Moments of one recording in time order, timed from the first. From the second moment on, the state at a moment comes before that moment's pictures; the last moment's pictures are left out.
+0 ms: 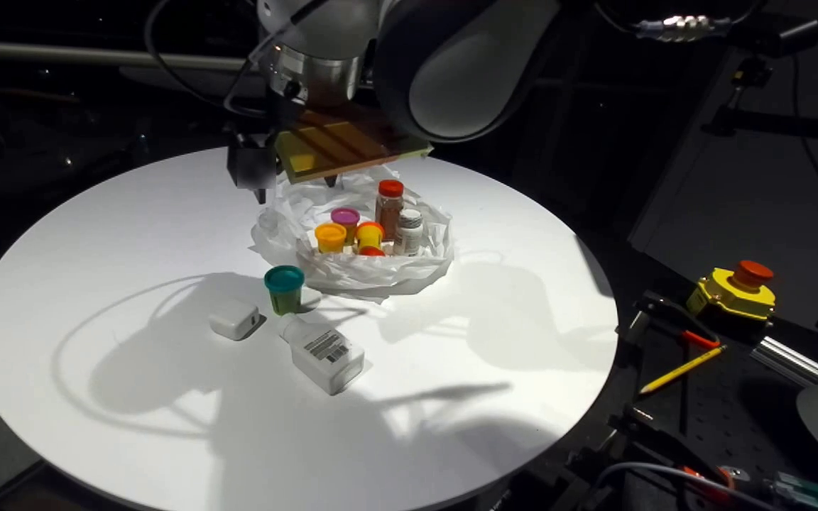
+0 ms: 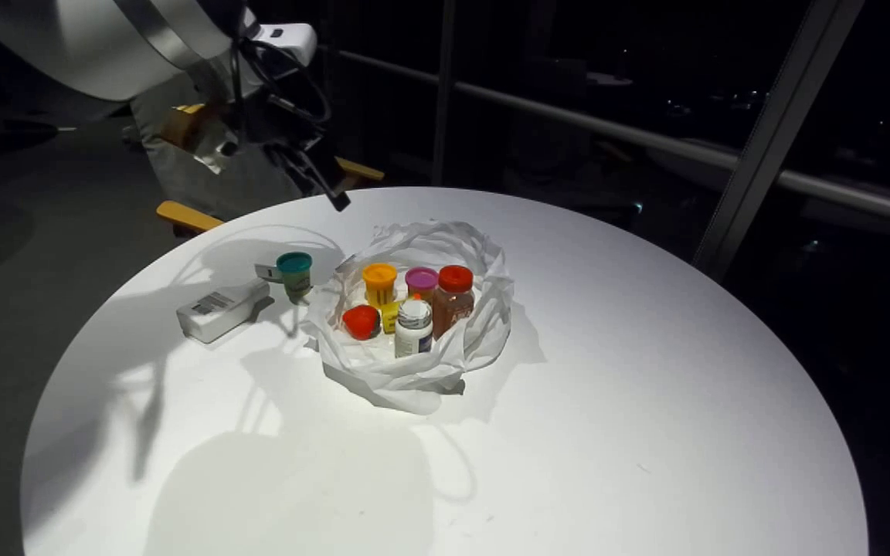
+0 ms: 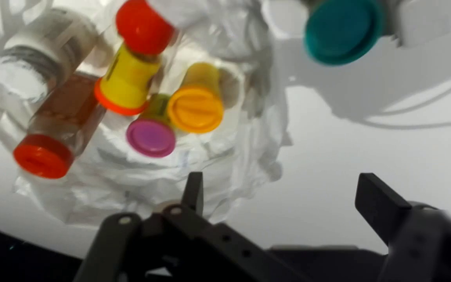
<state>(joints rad) 0.77 0.52 -0.49 -2.05 -0.45 2.85 1.04</state>
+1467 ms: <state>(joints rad) 0.32 0.78 0.00 -1.64 -0.05 2.35 0.51</state>
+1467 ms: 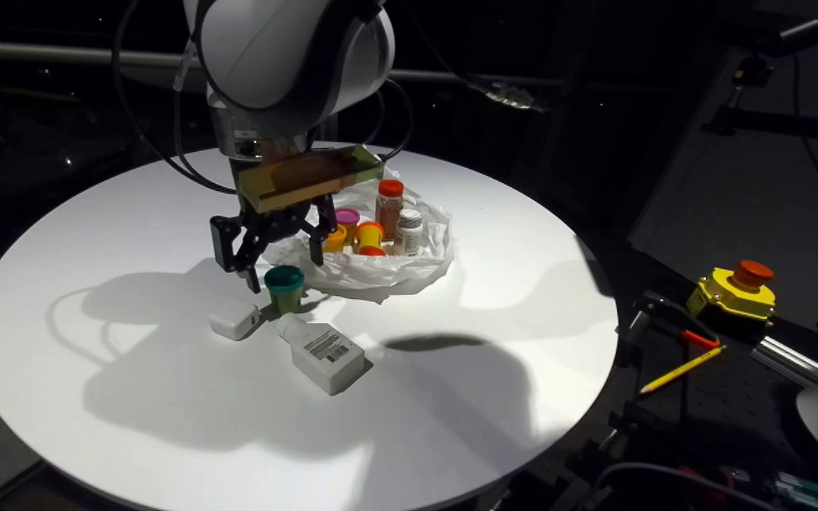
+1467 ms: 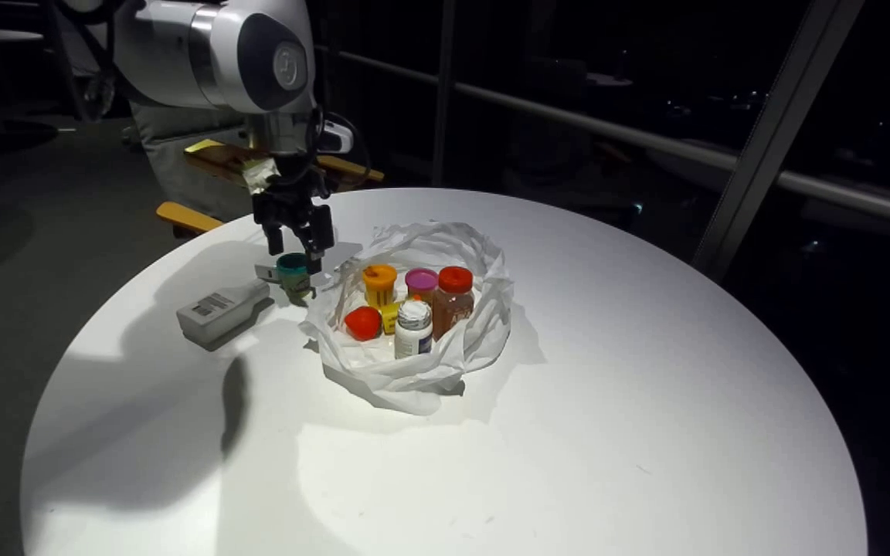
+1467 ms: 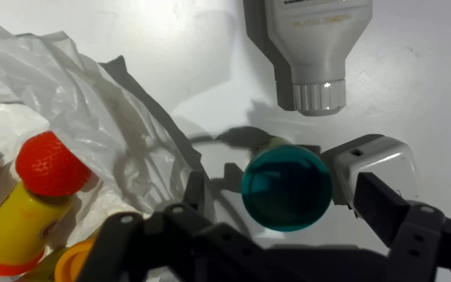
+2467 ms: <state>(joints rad) 0.34 0.70 0.00 -1.61 -0.03 2.30 0.50</state>
